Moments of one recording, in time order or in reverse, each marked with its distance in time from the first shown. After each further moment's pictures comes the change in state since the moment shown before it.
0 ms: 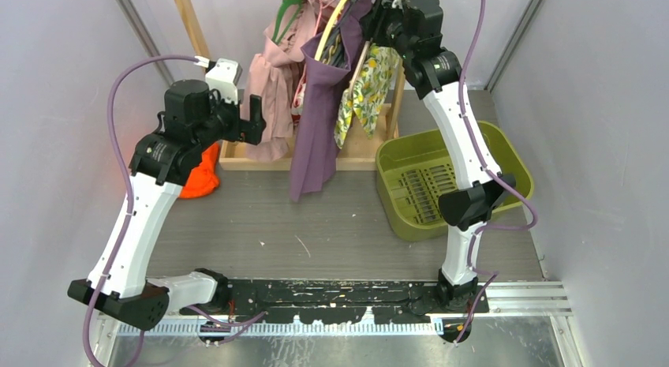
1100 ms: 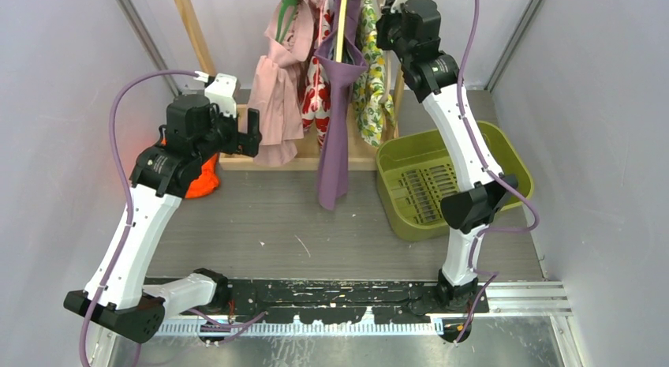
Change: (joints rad) left arm 0.000 -0.077 -0.126 0.005 -0.042 0.000; right arm 0.006 -0.019 -0.063 0.029 0.132 -0.188
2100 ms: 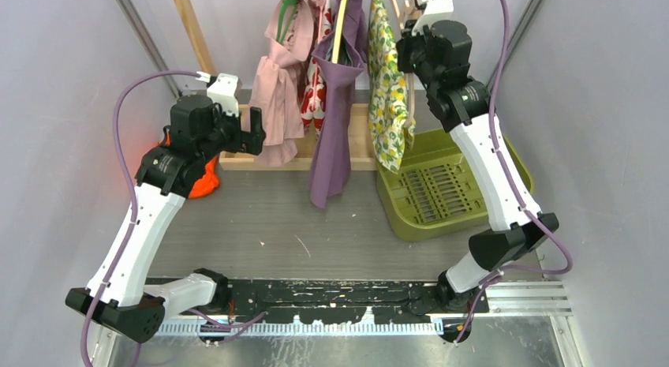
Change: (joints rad) left arm 0.000 0.001 -0.046 0.069 0.010 -0.026; right arm -0.003 -0.328 -0.343 0.008 0.007 -0.087
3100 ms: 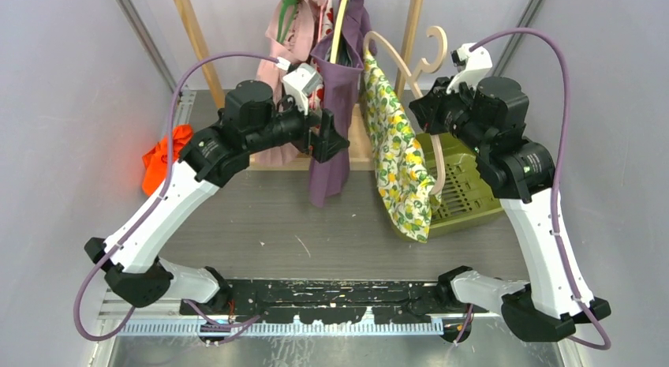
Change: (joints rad) left arm -0.401 0.204 0.244 0.102 0.285 -0.130; right arm 0.005 -0.456 -0.299 -0.298 -0.186 0.159
